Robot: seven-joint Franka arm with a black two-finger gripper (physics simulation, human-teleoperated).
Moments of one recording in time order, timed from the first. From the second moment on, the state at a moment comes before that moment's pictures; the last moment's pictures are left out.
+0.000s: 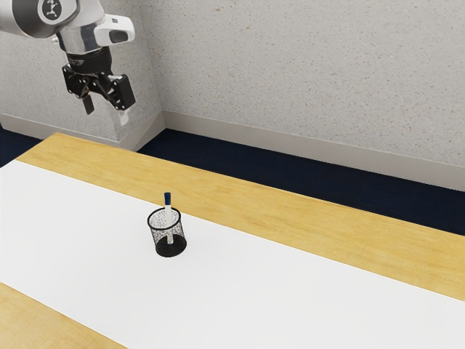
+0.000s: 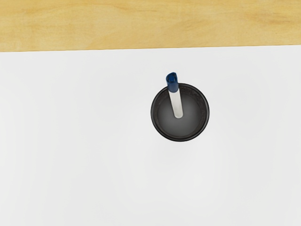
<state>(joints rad) -0.16 -0.13 0.17 -1.68 0.11 1.60 0.01</state>
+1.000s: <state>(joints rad) -0.01 0.40 0.17 -1.59 -0.12 1.63 -0.04</state>
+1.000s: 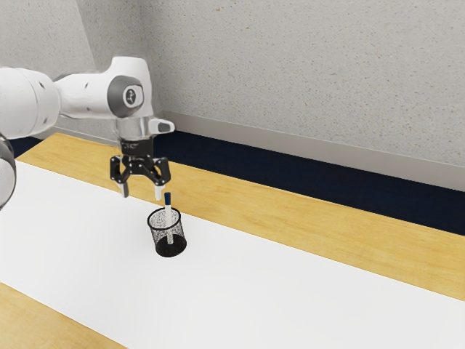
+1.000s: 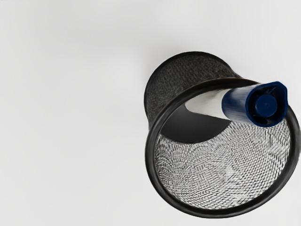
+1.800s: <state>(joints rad) -0.02 0.49 0.16 -1.60 -0.19 1.73 0.06</state>
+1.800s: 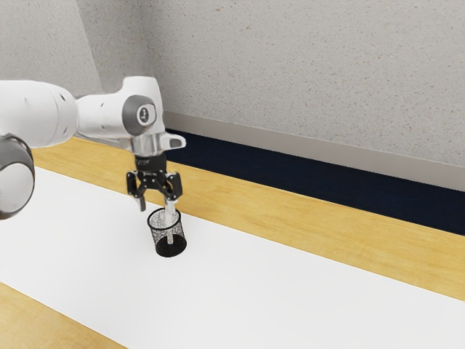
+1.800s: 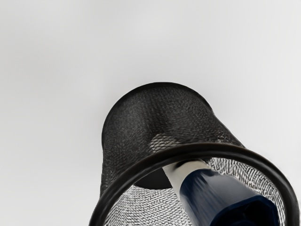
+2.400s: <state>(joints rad) -0.02 0.57 0.13 -1.44 -0.17 1.70 0.13</state>
